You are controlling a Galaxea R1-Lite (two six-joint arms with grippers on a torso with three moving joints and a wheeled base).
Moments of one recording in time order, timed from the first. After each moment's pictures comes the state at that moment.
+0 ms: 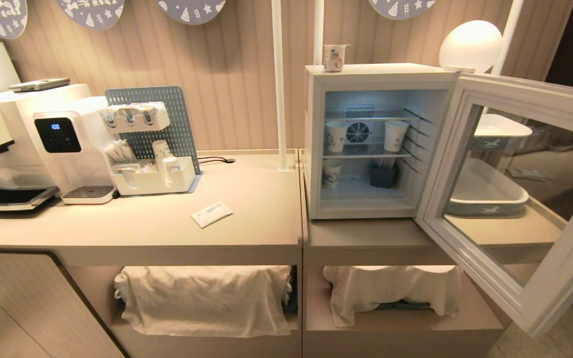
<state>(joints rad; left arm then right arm) 0.00 0.00 0.00 0.02 -0.01 0.07 -0.01 0.00 -0.07 0.17 0.00 0.02</state>
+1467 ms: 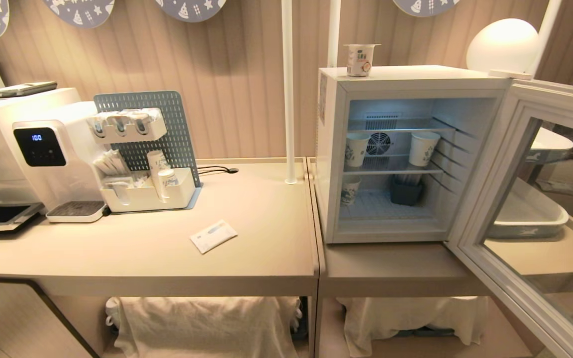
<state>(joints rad) 0.00 0.00 -0.01 0.02 -0.01 0.08 -0.01 0.00 -0.07 0.17 0.00 0.02</state>
